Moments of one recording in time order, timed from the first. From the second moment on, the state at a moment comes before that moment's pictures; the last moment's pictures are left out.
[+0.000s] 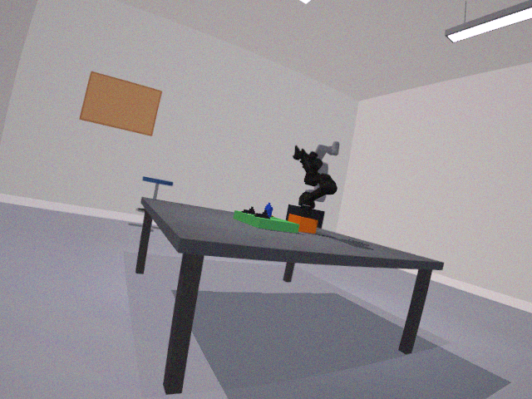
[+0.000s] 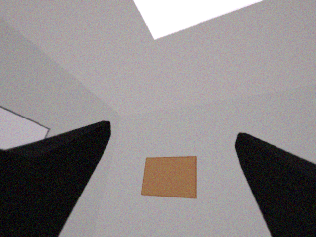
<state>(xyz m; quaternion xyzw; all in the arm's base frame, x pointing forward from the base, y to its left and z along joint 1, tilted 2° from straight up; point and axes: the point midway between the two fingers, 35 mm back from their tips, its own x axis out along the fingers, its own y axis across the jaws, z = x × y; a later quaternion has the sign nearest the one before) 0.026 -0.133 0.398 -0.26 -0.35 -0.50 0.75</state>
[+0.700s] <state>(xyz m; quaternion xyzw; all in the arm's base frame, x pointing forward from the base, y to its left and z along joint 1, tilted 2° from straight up) 0.037 -0.193 0.380 -0.01 -0.37 -0.46 0.81</state>
